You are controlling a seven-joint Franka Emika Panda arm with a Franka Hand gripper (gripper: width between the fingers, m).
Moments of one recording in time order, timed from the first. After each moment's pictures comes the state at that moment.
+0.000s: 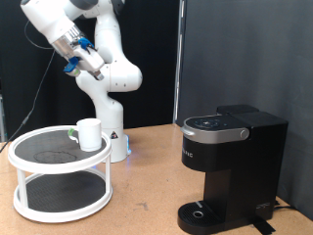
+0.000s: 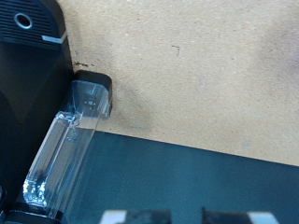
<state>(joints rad) -0.23 -0.74 -0.48 -2.55 0.28 1.54 1.65</state>
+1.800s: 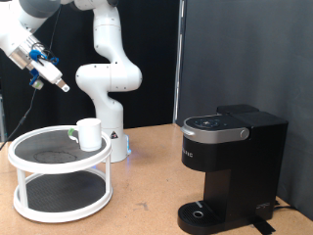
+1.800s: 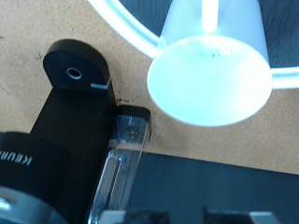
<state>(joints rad) -0.18 -0.44 -0.69 -2.38 0.33 1.61 1.49</state>
